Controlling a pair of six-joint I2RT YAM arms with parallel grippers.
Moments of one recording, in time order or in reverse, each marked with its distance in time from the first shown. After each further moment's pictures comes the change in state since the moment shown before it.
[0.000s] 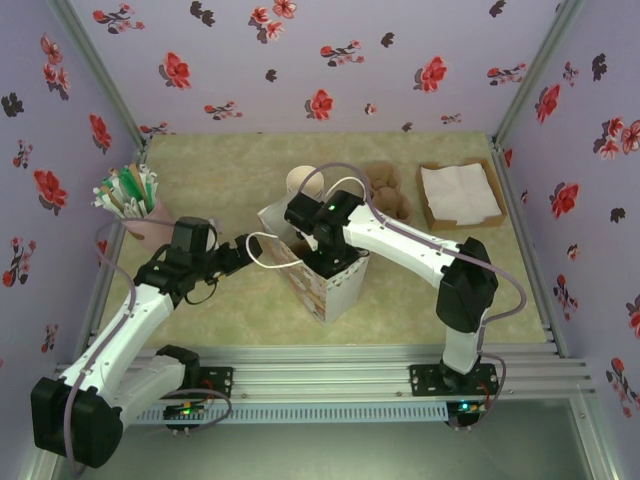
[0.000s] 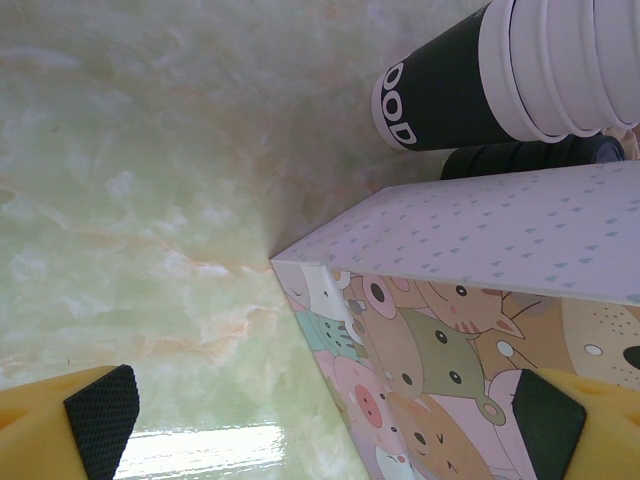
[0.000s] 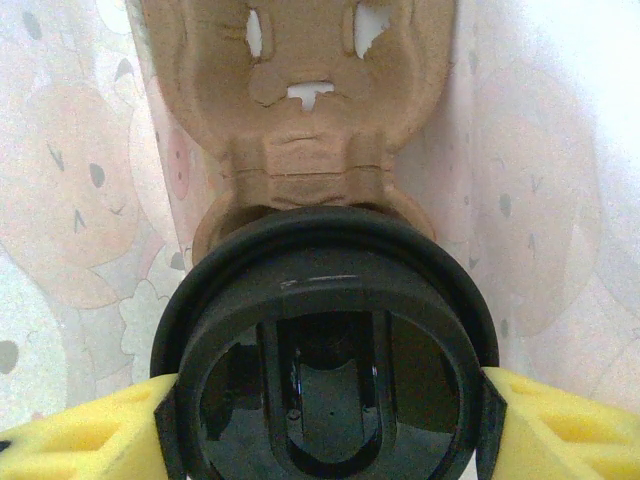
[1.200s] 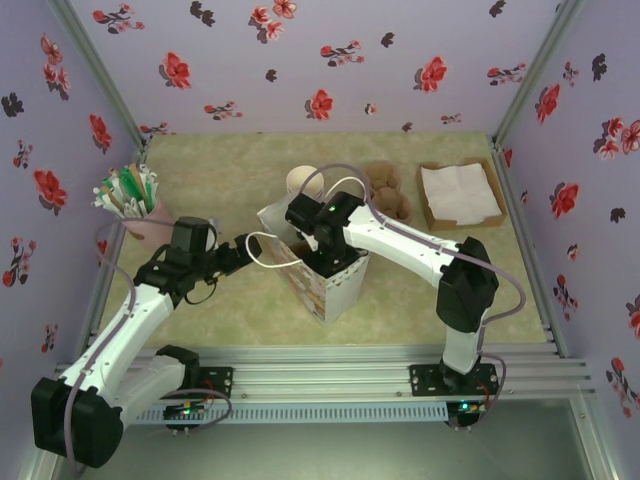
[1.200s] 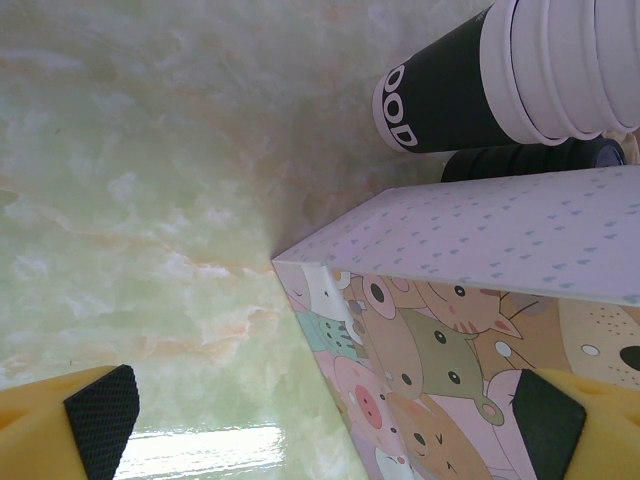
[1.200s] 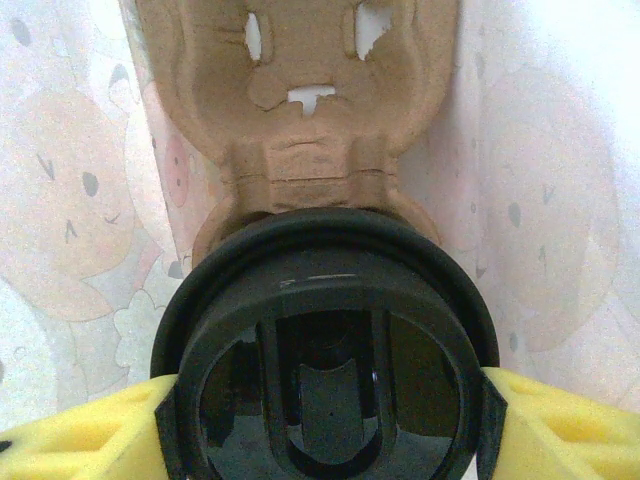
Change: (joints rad) left arm 0.003 0.000 0.000 0.000 0.000 0.000; right arm -0.005 0.000 -0.024 0.030 -0.010 0.008
